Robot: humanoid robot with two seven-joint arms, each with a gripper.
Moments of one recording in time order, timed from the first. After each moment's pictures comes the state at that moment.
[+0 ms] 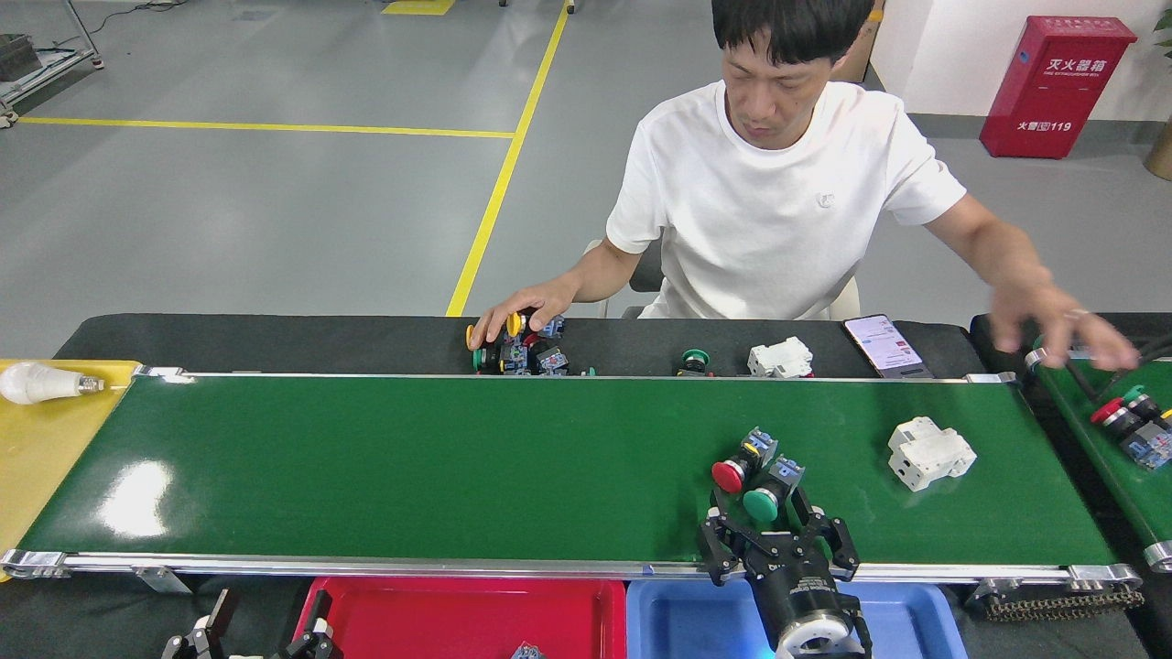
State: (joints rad) left arm 0.36 0.01 0.22 -1.76 -1.45 -0.28 0.10; right arm -0.06 0.08 0.20 -1.47 1.37 0.14 0.15
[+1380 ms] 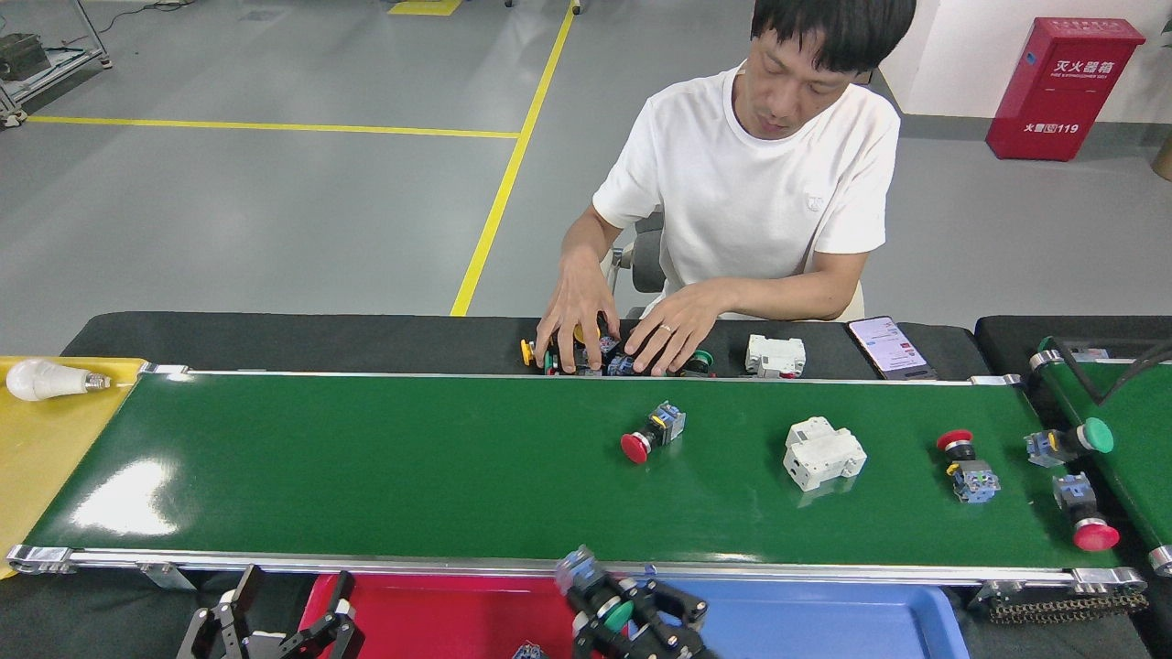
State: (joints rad) left arm 0.28 0.04 0.13 -1.76 -1.45 -0.31 0.10; right arm 0.16 0.07 0.44 -1.71 1.32 -0.44 0.22
